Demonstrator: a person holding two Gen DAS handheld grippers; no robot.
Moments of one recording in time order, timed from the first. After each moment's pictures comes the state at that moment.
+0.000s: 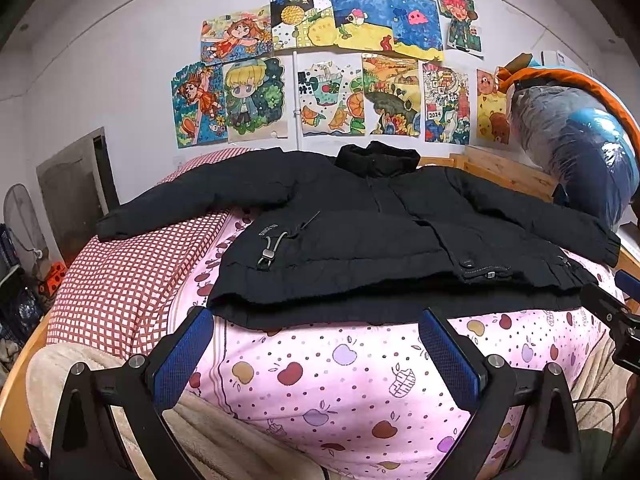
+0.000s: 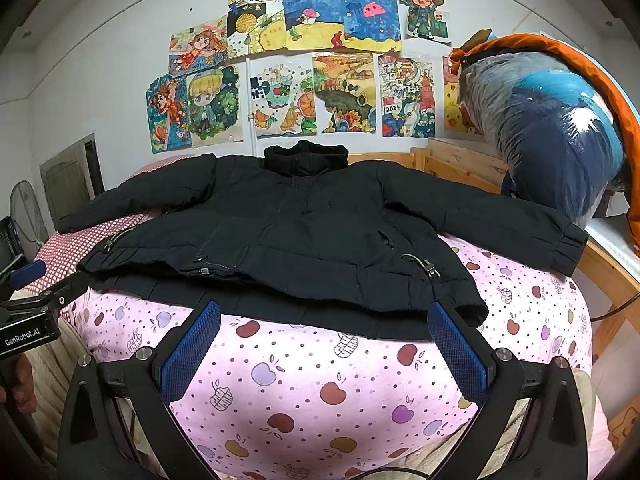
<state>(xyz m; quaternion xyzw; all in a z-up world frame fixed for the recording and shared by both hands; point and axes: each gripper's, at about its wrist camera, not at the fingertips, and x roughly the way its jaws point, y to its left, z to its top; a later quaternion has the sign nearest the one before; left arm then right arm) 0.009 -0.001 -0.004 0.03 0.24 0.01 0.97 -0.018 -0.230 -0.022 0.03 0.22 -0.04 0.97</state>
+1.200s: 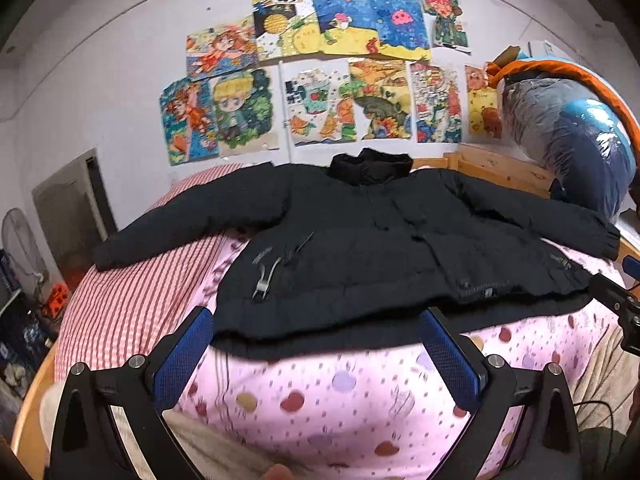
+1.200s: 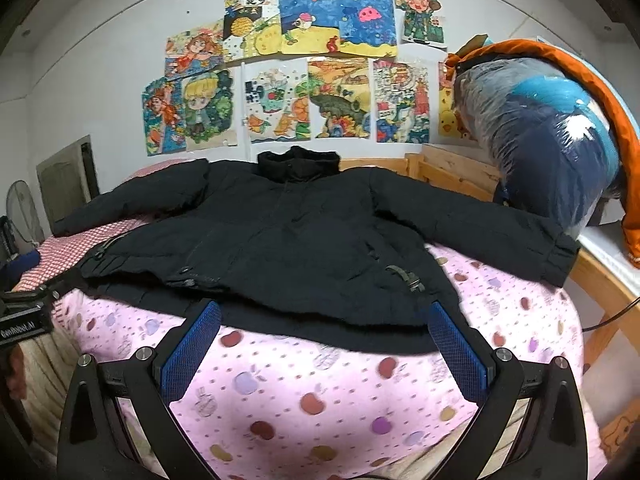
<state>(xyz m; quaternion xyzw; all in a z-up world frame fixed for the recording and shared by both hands) 0.025 -0.007 0.014 0.06 0.23 -0.01 0.97 -0.012 -0.244 -0.009 0.03 0.22 -0.05 0.97</state>
